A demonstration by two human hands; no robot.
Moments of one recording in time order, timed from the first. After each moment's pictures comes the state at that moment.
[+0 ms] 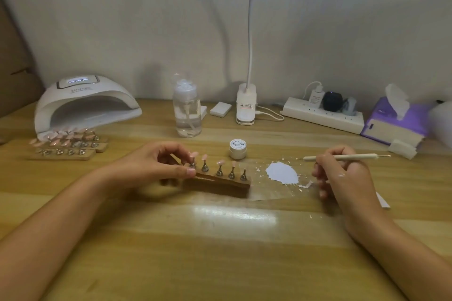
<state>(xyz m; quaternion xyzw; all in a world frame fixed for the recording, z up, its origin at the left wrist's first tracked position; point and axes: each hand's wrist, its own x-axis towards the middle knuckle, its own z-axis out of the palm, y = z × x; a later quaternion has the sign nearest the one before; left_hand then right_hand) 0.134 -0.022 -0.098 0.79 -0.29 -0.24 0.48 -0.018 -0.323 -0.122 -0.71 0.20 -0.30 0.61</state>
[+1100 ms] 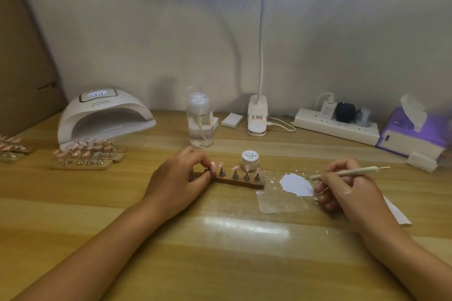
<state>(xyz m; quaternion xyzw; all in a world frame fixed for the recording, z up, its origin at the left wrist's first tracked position) 0.114 -0.048 -0.124 0.88 -0.31 0.15 0.32 -0.017 -0.318 -0.118 -0.76 0.19 -0.24 0.58</state>
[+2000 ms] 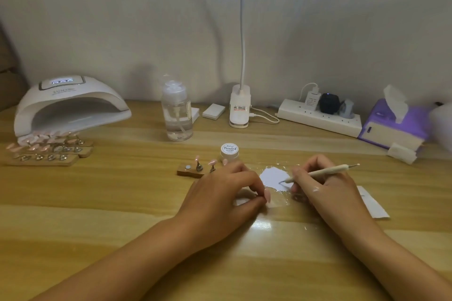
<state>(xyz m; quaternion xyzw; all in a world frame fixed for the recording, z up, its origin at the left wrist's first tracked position) 0.061 -0.128 -0.129 0.84 -0.43 0.06 0.33 -0.017 -0.317 -0.123 -0.83 0.19 -0.22 0.47</state>
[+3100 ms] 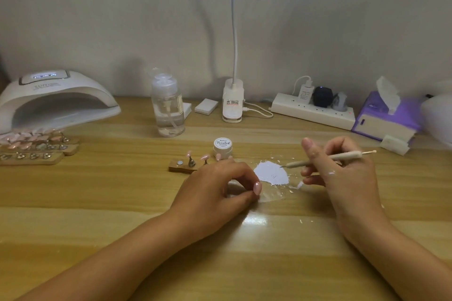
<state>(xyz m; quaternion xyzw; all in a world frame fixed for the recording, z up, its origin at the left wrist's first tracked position) 0.063 -0.129 -0.127 0.80 -0.45 0.04 0.40 -0.017 -0.318 -0.112 -0.66 0.16 -0.37 0.63</state>
